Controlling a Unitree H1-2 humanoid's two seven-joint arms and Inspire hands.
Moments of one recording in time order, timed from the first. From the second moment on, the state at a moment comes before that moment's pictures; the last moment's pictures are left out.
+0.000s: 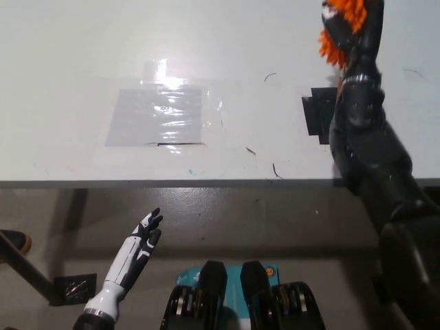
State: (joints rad) left_arm -0.22 0.18 -0.11 0.55 0.16 -0.43 0.01; right_arm -1.12 -0.06 -0.13 1.24 -0.07 -0.48 -0.44
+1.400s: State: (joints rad) left_arm -0.20 0.18 -0.10 0.55 0.16 -0.43 0.01; right_arm -1.07 -0.09 0.03 1.34 -0.14 -0.51 -0.35
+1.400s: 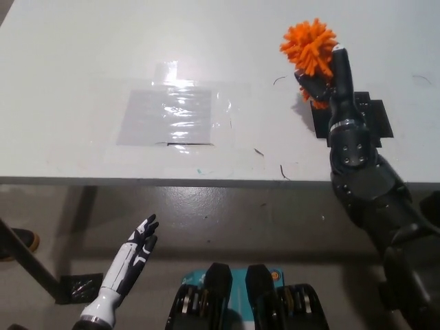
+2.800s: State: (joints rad) left_arm -0.19 0.19 -0.10 0.54 0.17 -0.43 0.02; right_arm -1.19 -0.19 0.56 1.44 -0.49 -0.13 -0.08
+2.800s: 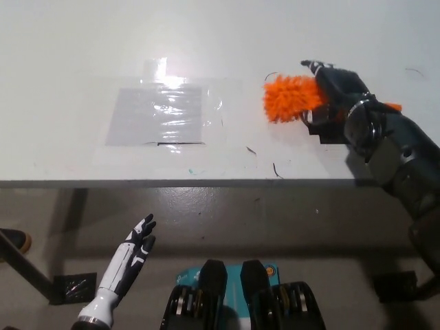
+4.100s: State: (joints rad) left_arm -0.19 0.19 -0.10 0.56 0.18 -0.42 0.02; right_arm -0.71 -0.28 0.14 0.24 -0.28 0.04 0.15
